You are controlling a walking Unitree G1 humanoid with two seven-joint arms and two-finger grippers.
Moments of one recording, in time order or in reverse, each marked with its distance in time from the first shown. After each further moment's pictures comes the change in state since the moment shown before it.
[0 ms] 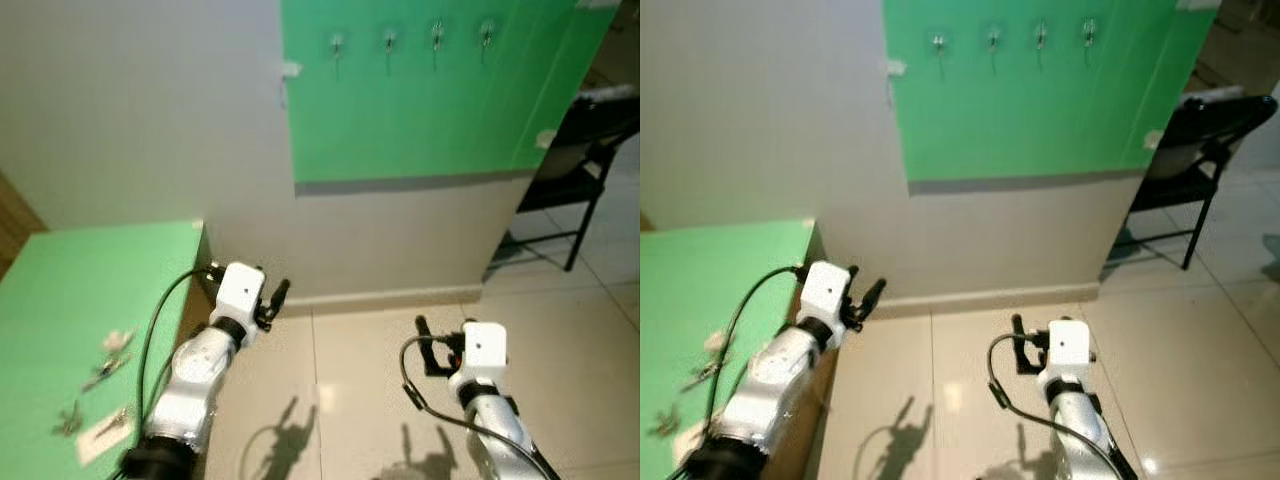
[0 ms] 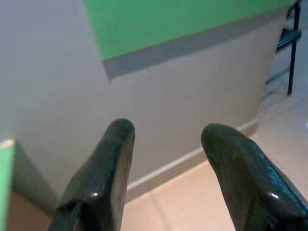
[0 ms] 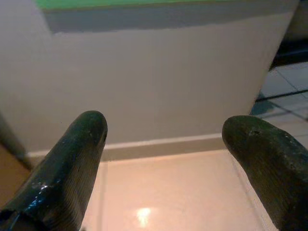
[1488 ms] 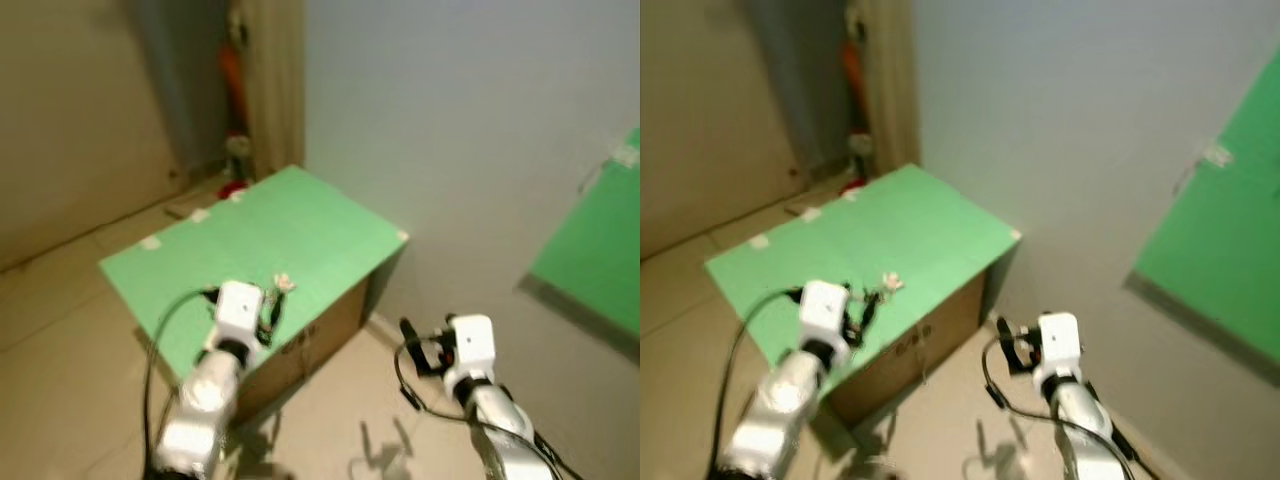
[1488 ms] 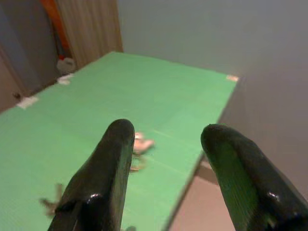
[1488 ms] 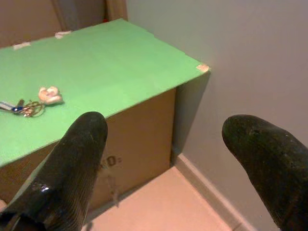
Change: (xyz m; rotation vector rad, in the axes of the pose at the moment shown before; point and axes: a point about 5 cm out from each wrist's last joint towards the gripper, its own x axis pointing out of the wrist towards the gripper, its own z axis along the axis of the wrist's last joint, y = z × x) left arm -0.017 -0.010 -0.016 -0.025 0.044 0.123; right arm 0.011 0.008 0.005 -0.015 0.012 0.196
